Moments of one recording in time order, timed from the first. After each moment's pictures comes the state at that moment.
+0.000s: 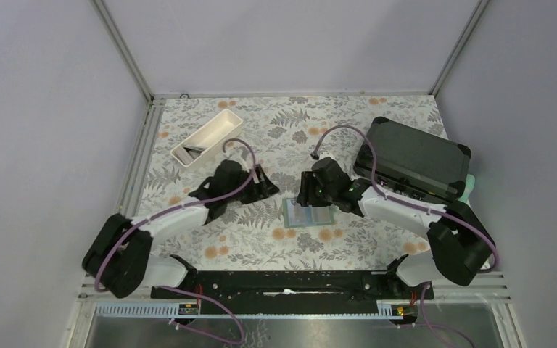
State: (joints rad) left arm -0.61 1.35 0.59 0.15 0.17 -0.82; right arm 0.76 1.46 0.81 -0.21 0.01 0.64
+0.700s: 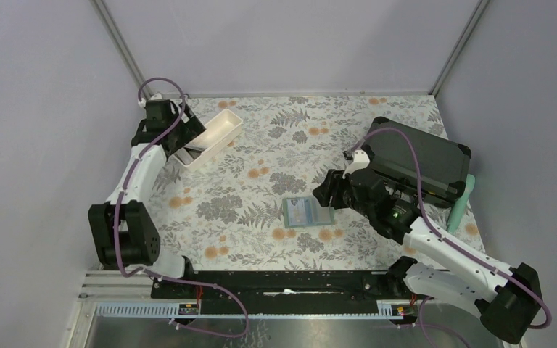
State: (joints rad) left arm 0.04 1.45 1.21 -0.42 0.06 -0.57; right arm 0.75 0.94 0.68 -0.25 0.12 0.61
